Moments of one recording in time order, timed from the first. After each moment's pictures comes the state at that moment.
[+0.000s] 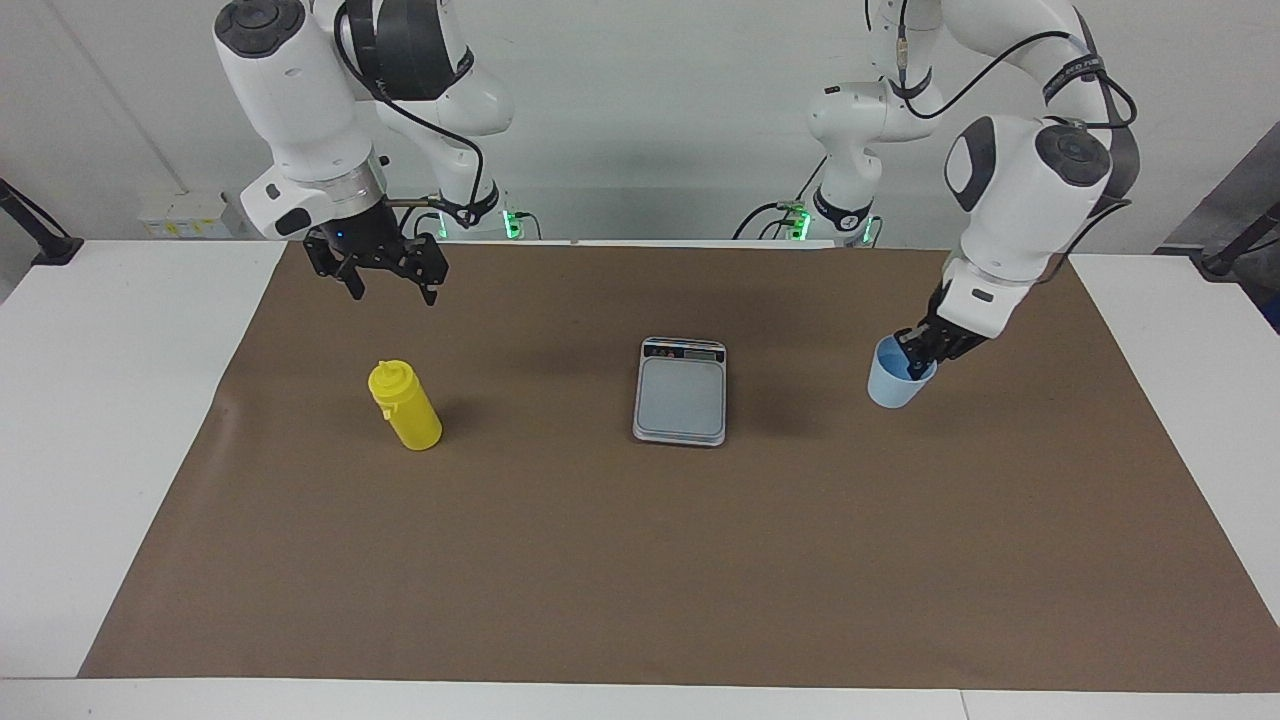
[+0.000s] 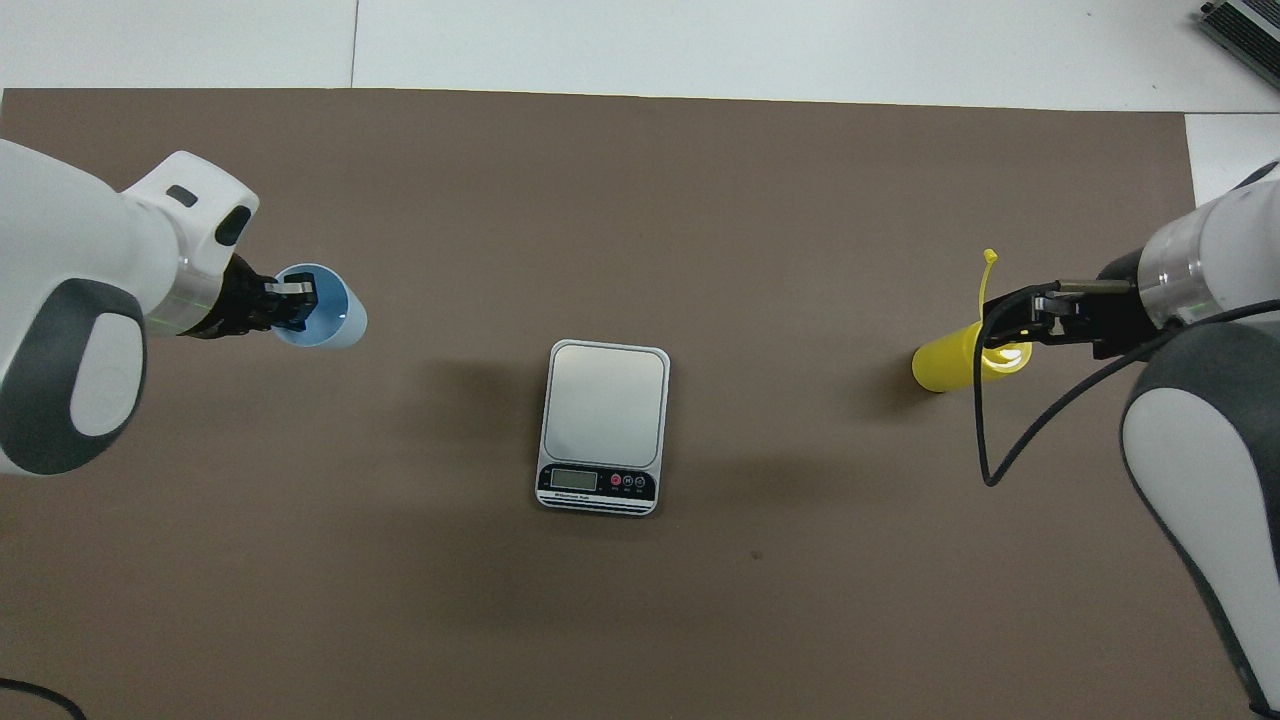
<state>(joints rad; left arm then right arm) -0.08 0.06 -0.17 -1.83 -0.04 1.95 -0.40 -0.02 0.00 0.11 -1.68 0.00 1.66 0.20</state>
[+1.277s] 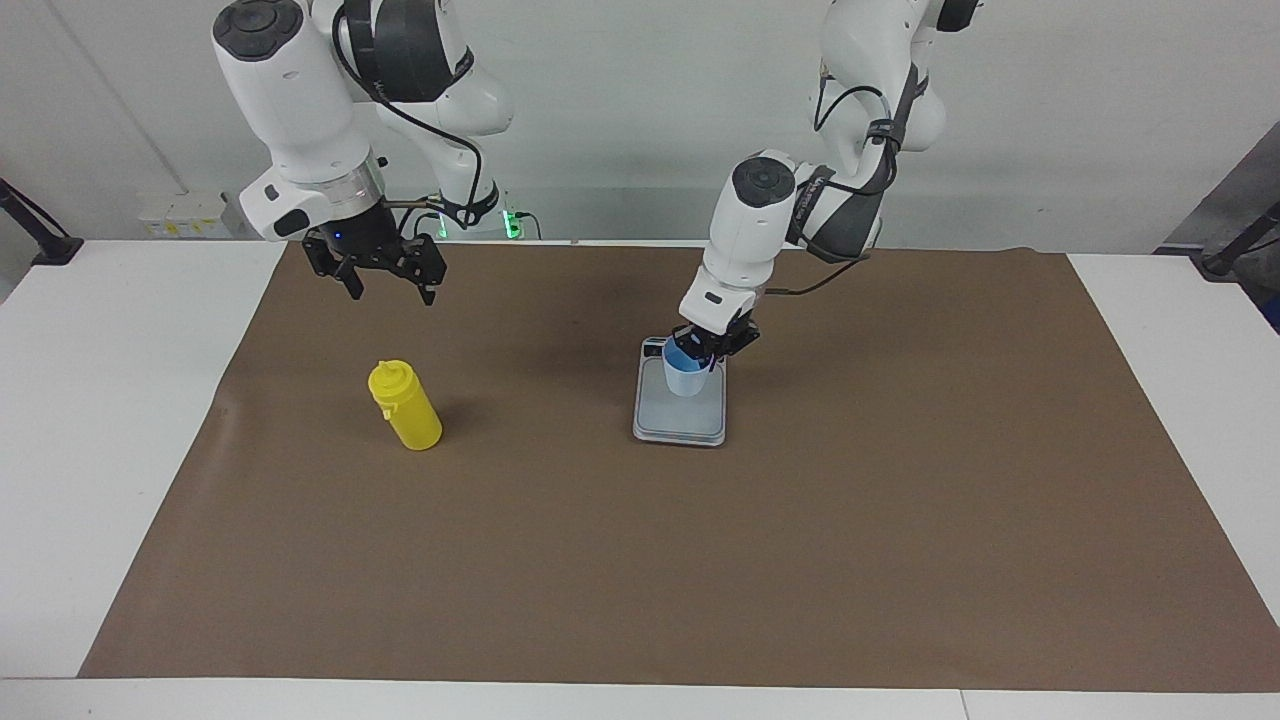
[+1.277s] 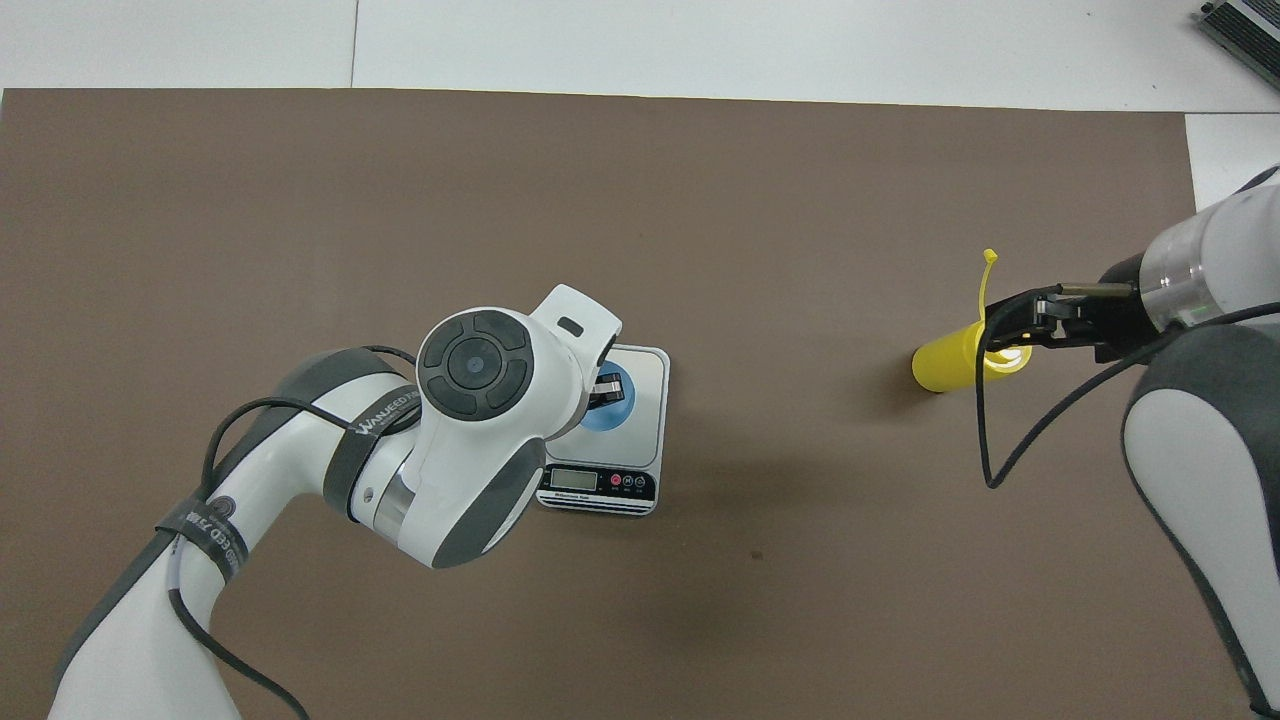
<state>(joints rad) -0.48 0.20 -0.17 -1.92 -0.04 2.20 -0.76 -0.02 -0.01 0.11 -1.69 0.00 1.66 0.20</state>
